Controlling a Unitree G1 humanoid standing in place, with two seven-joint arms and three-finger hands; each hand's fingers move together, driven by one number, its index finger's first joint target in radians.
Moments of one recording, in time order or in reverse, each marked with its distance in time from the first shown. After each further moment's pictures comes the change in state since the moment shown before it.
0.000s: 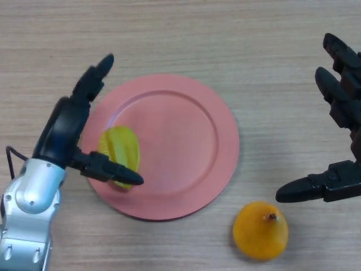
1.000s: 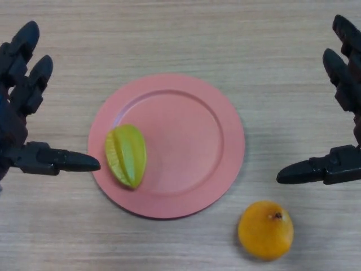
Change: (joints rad) left arm 0.097 0.079 0.239 -0.239 -0.400 0.159 -0.061; right arm -0.036 -0.006 -0.002 0.086 0.004 -0.136 -0.049
